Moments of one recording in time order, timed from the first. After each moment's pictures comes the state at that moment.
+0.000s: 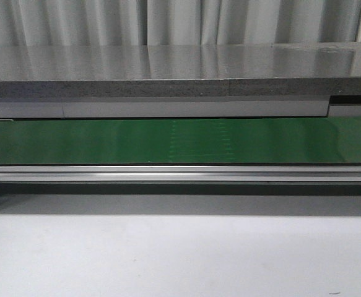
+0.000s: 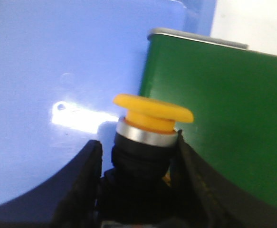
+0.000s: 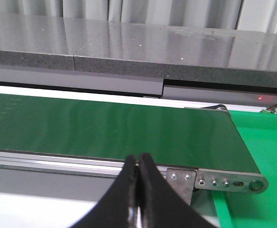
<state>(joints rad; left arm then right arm) 0.15 1.64 -1.20 -0.12 0.71 0.16 0.04 -0.01 0.03 -0.10 0.12 0.10</state>
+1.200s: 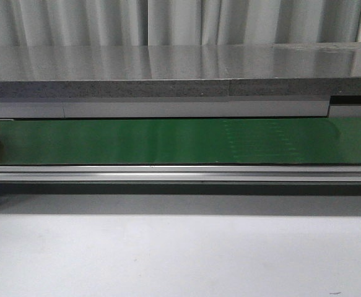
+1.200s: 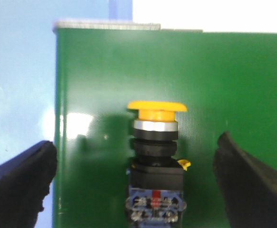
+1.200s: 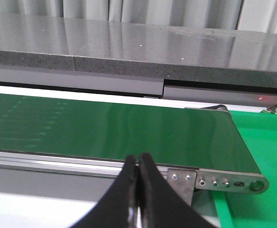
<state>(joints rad) 0.02 1.64 -1.20 -0.13 0.71 0.20 0.04 -0.01 0.03 -0.10 0.12 0.10</state>
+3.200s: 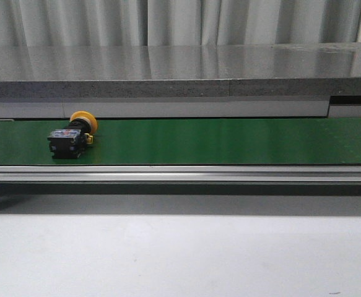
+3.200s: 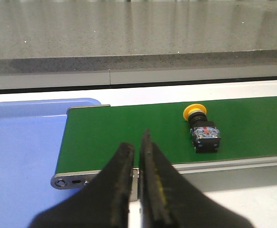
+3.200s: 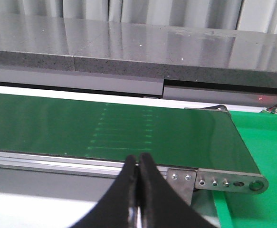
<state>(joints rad) -0.13 0.28 -0.32 -0.16 0.33 0.20 0.04 -0.01 0.03 -0.10 0.12 0.10</state>
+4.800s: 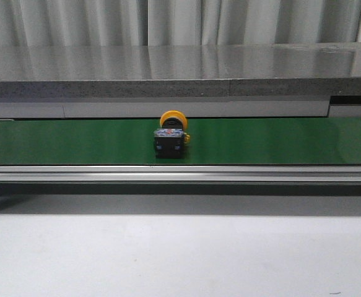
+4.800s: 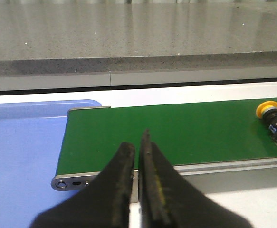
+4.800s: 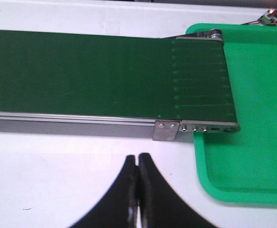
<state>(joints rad) -0.13 0.28 -0.32 -0.16 0.33 0.20 0.04 0.63 -0.70 -0.05 0.82 0.10</state>
